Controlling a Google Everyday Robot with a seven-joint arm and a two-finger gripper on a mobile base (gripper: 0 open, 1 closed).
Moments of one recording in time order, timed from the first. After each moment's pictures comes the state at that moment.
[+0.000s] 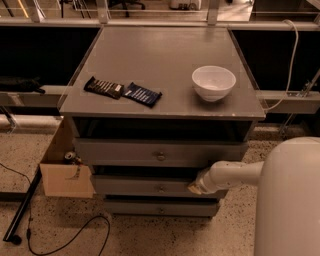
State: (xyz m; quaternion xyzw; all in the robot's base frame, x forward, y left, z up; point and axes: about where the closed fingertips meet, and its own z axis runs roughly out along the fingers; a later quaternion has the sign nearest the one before) arm 0.598 -0.146 0.408 -0.43 0.87 0.06 0.24
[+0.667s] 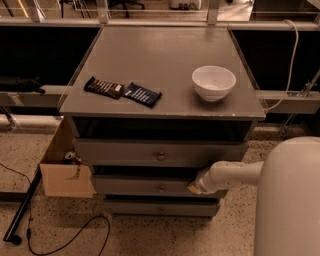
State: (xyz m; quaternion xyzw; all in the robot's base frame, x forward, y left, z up) arm 0.597 -0.146 0.409 -0.43 0.87 0.06 0.24
